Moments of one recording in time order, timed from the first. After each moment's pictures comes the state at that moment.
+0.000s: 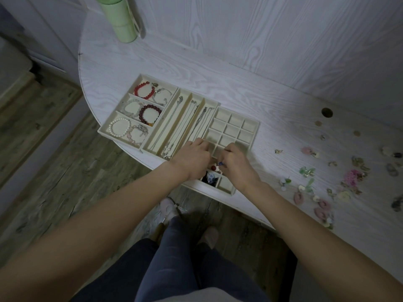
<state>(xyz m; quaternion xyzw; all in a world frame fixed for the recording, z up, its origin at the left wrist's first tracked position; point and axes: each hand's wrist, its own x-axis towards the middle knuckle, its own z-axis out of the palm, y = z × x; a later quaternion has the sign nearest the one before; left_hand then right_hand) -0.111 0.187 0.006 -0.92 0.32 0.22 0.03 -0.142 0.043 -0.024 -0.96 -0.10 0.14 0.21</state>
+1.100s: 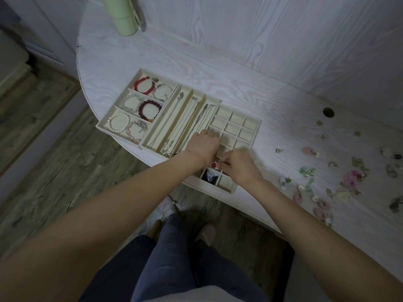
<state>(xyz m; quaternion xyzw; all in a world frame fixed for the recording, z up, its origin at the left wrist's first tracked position) -0.091 0.158 -0.001 -0.95 0.23 0.21 -0.02 -0.137 0.041 -0.022 -0.94 0.01 0.22 0.26</state>
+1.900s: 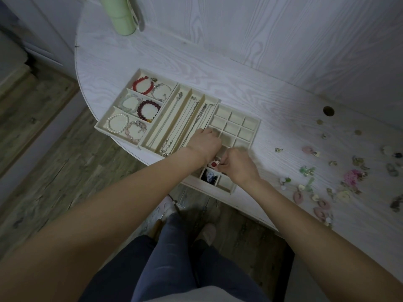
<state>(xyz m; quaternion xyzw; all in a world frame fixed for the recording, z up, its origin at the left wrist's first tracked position) -0.087 0.155 0.002 -0.93 0.29 0.19 0.06 -0.135 0.044 -0.021 -0.94 0.05 0.24 0.25</state>
